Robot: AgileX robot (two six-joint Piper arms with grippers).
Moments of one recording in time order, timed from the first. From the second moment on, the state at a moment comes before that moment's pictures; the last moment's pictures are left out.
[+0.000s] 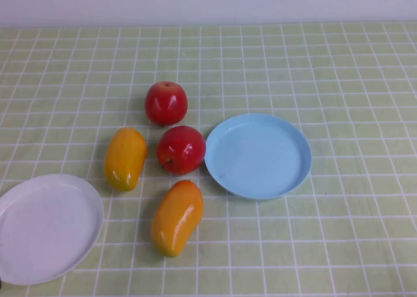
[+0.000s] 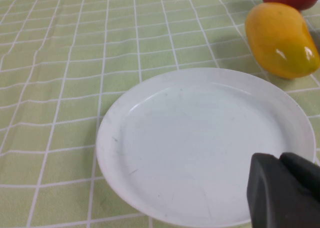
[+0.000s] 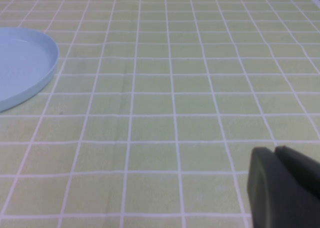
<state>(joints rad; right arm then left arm) 0.01 -0.01 0.03 0.02 0.35 0.00 -0.12 -0.01 0.03 0.04 0.38 0.06</state>
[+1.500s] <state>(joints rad) 0.01 -0.01 0.03 0.02 0.35 0.00 -0.12 -0.01 0.03 -0.21 0.20 -0.27</state>
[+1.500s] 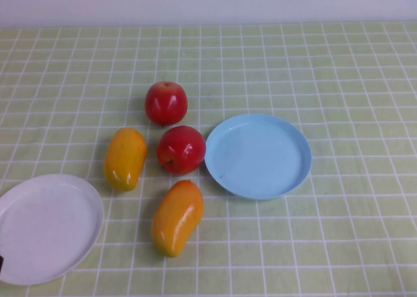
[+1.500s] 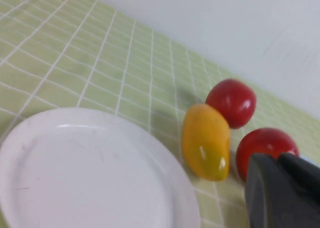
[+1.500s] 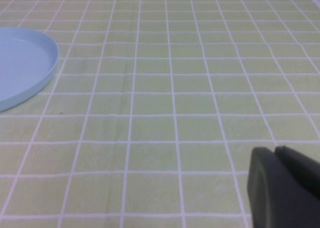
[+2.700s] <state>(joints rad) 0.01 -0.01 0.03 0.02 0.35 0.00 -0.12 1.00 -0.93 -0.27 0.93 0.23</state>
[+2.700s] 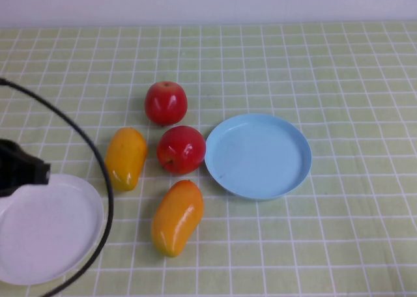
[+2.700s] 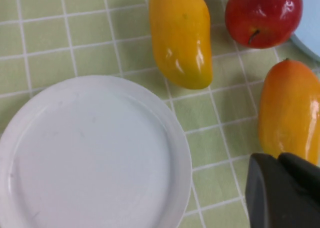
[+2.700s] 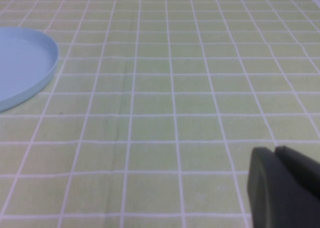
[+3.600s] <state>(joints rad) 0.01 -0.01 0.03 0.02 0.35 0.00 -0.48 1.82 -1.67 -0.11 1.20 0.26</state>
